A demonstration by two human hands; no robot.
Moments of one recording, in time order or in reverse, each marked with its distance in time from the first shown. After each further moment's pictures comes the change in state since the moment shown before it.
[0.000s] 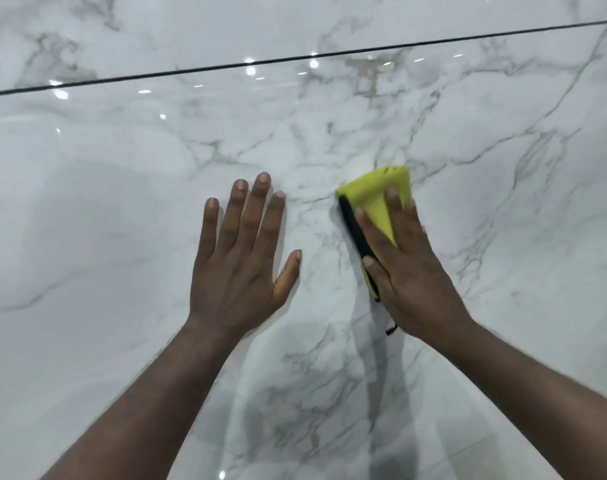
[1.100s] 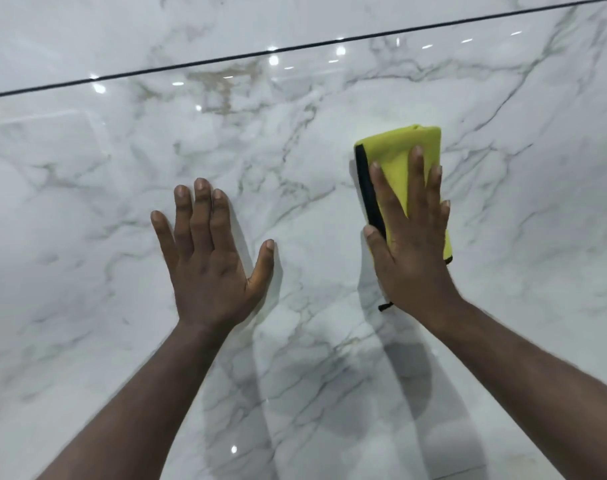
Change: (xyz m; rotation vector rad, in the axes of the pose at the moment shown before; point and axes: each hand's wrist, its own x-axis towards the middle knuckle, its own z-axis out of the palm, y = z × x) left_hand 0.068 0.146 0.064 0.050 0.027 -0.299; right_hand 0.041 0.169 -0.076 0.113 0.078 0.053
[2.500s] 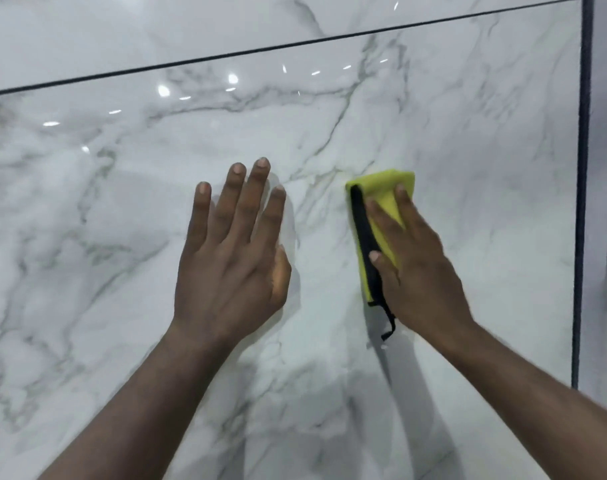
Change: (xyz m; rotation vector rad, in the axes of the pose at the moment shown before) left_hand 0.075 0.182 0.040 -0.090 -0.071 0.460; right_hand -0.037 0.129 -0.090 -0.172 0.053 0.239
